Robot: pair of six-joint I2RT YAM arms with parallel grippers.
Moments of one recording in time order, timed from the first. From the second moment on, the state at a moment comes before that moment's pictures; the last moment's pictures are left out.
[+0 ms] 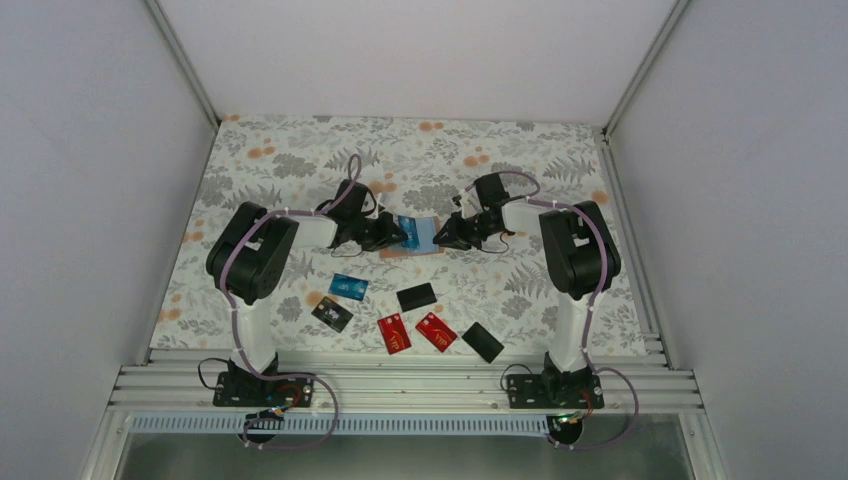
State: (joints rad) left arm -0.43 1.95 1.00 0.10 0.67 -0.75; right arm 0.33 2.00 1.15 -0.33 -0.74 0.44
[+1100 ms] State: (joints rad) left arm -0.46 1.98 1.05 0.06 0.69 -0.77; right arm 0.33 2.00 1.15 -0.33 -0.75 0.44
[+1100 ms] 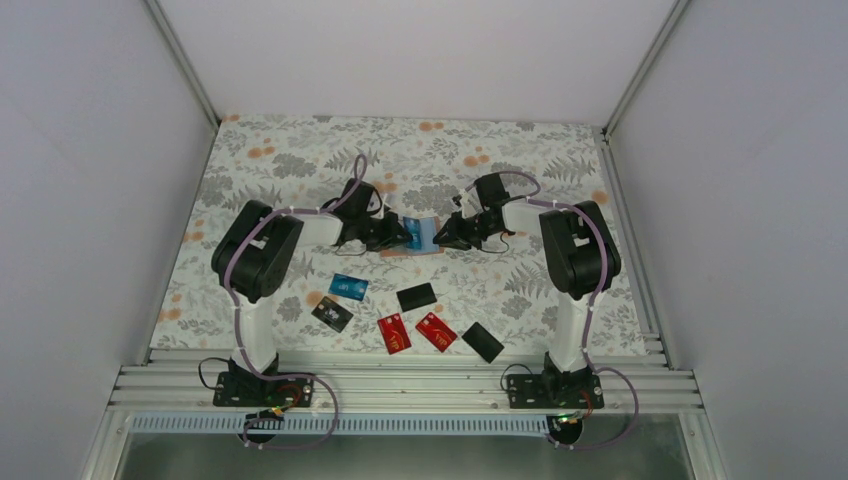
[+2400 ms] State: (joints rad) left arm -0.49 2.06 1.14 0.02 0.70 -0.73; right arm 0.32 2.01 1.25 -0.43 -0.72 0.39
